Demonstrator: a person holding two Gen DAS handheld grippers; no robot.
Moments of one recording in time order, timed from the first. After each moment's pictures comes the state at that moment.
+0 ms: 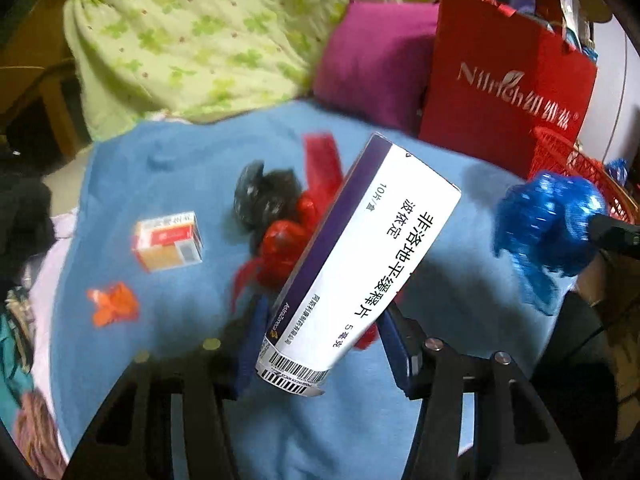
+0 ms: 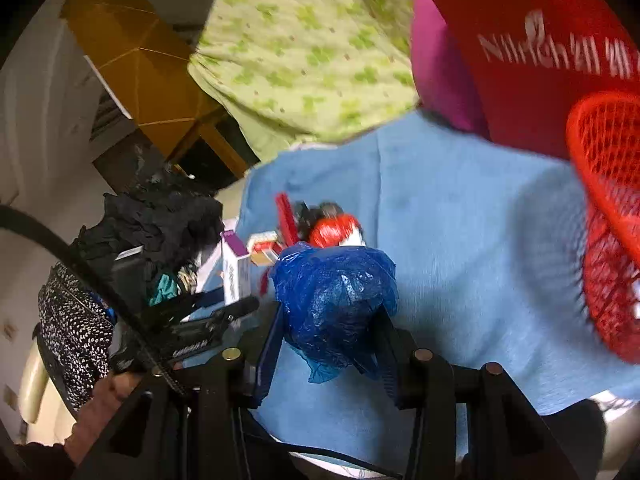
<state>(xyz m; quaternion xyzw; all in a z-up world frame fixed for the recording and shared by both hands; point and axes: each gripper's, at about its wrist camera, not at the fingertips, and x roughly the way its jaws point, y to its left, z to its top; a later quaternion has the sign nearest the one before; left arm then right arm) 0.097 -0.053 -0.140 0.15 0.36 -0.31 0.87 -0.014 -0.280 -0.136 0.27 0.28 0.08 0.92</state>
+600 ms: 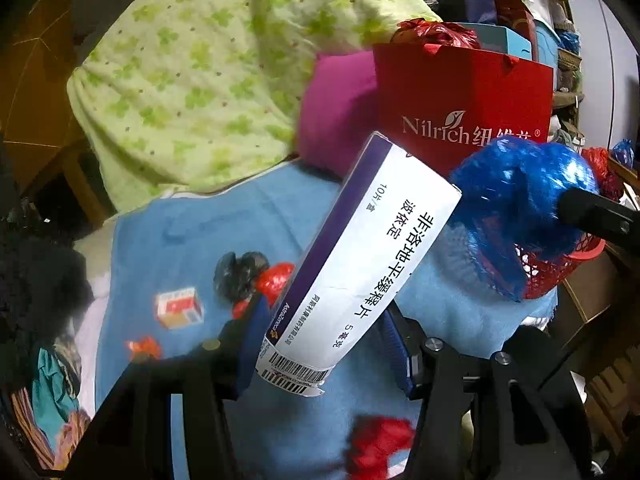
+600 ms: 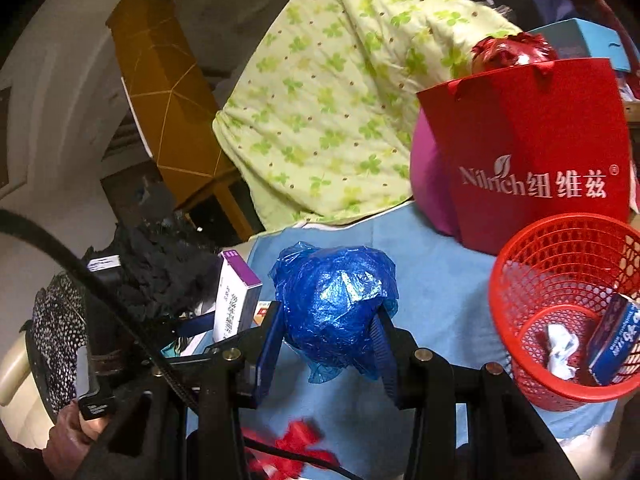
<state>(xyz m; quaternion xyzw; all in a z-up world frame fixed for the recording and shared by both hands) 0.037 -0.127 -0.064 0.20 0.29 -0.29 0.89 -0.092 -0.301 -0.064 0.23 0.17 0.03 0.96</state>
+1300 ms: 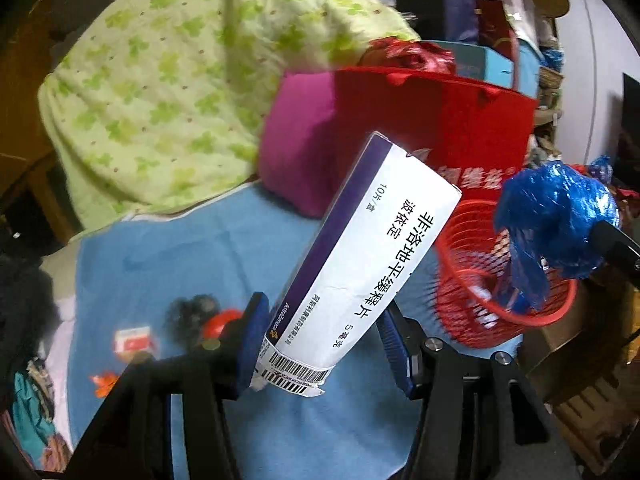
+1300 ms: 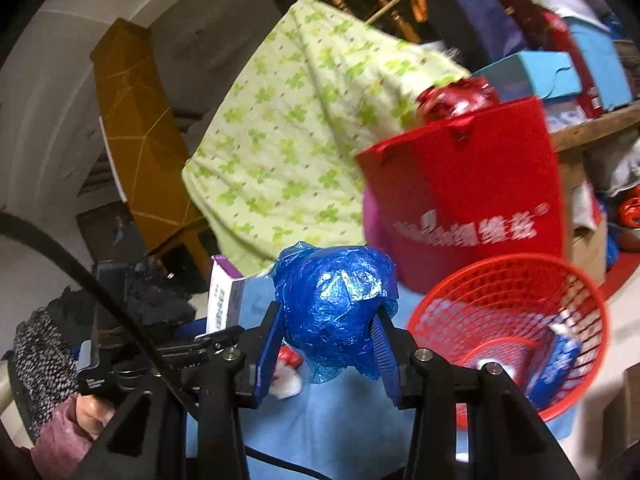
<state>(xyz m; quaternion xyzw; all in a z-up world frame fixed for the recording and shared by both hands) 0.038 -0.197 -0.032 0.17 0.28 -0.35 0.88 -0.150 -0.365 -0.047 0.24 0.10 -0.06 0.96</state>
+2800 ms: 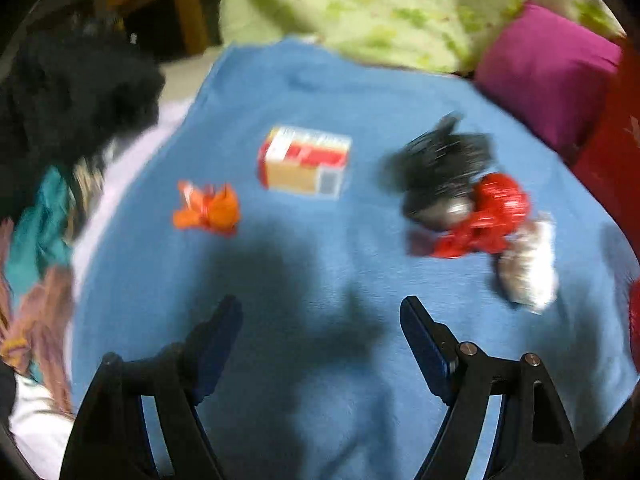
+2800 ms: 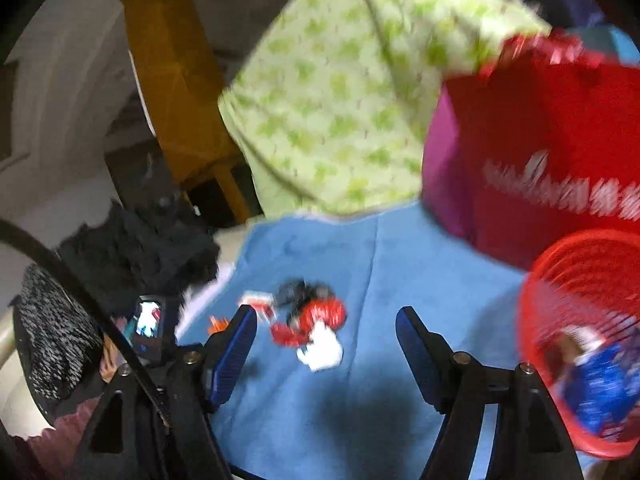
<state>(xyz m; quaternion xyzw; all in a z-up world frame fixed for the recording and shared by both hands) 0.197 -0.004 -0.206 0.05 0.46 -0.07 0.88 0.000 -0.285 -0.108 0.18 0.23 0.05 0.95</state>
